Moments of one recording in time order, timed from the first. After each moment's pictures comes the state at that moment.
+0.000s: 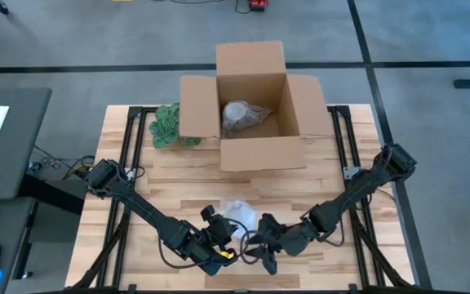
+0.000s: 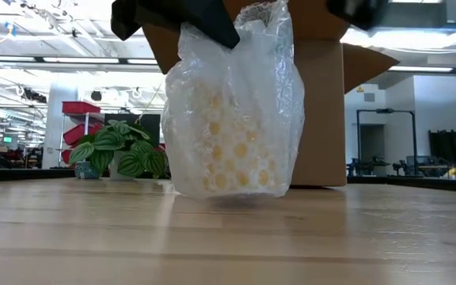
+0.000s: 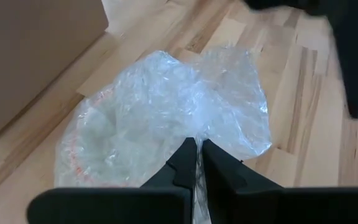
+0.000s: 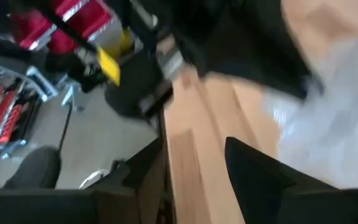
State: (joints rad) left arm -0.61 1.90 1.43 -0.50 -0.82 -0.87; right arm 0.60 1.69 1.11 0.09 0.35 0.86
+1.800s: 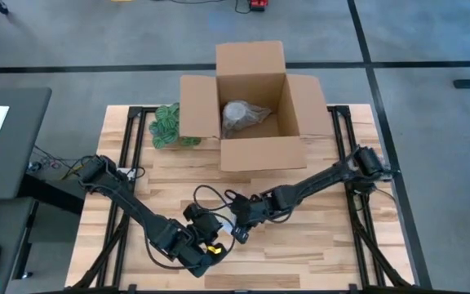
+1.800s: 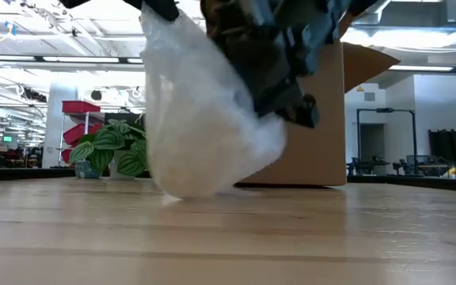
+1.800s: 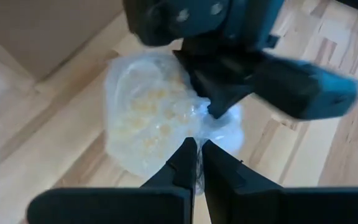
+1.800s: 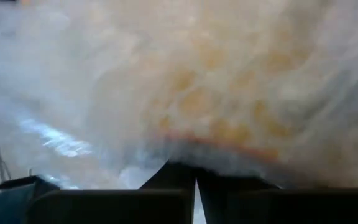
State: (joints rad) left arm -0.66 1.81 1.50 -0.88 -0.76 -1.18; right arm 0.30 1.94 1.33 -0.29 0.03 0.89
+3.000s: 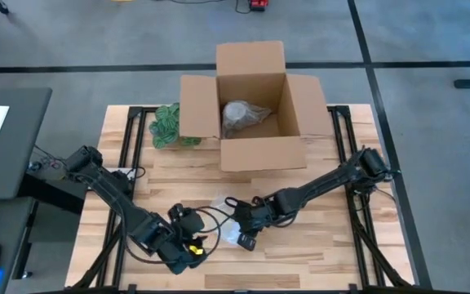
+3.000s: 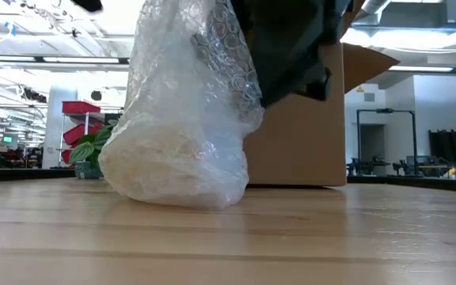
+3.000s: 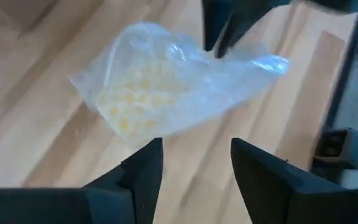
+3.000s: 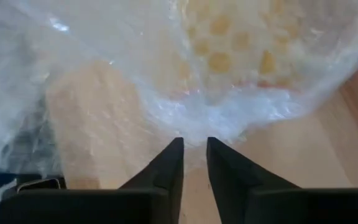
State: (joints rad) left arm -0.71 1.66 1.43 -0.97 -0.56 -1.18; right arm 0.36 1.91 1.40 -0.45 0.02 0.78
